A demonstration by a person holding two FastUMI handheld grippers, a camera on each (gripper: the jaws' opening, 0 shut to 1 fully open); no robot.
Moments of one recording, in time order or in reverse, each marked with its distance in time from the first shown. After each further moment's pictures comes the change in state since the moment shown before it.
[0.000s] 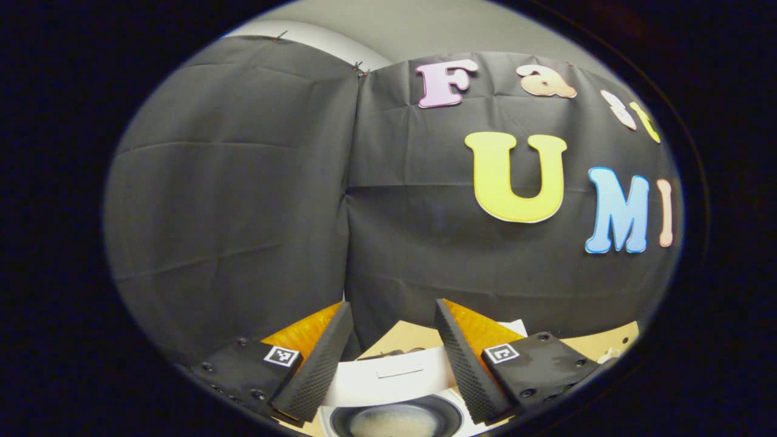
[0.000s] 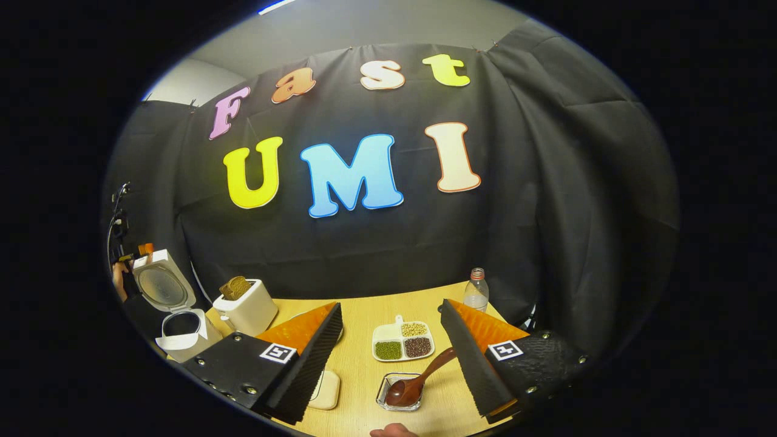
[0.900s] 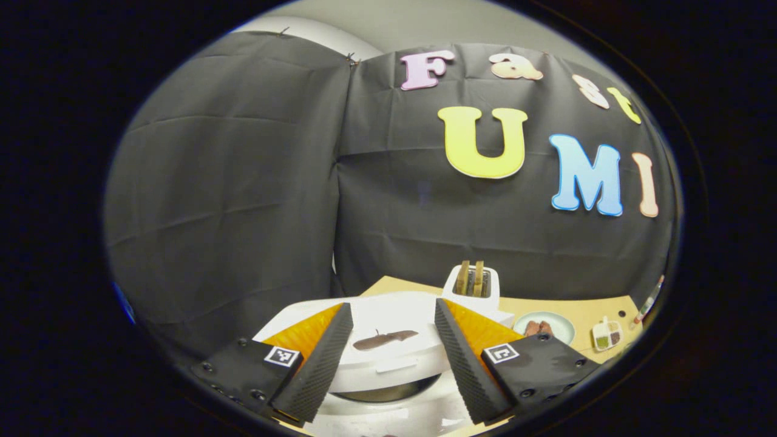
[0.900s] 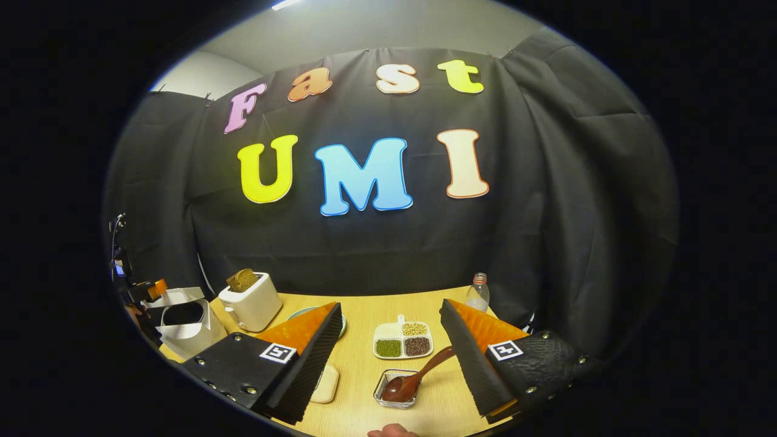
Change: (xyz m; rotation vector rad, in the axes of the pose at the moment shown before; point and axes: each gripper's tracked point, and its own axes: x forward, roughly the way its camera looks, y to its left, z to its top) left arm -0.102 -0.042 -0.129 0.009 0.085 -0.038; right arm -0.020 0.002 0.003 -0.050 -0.004 0.025
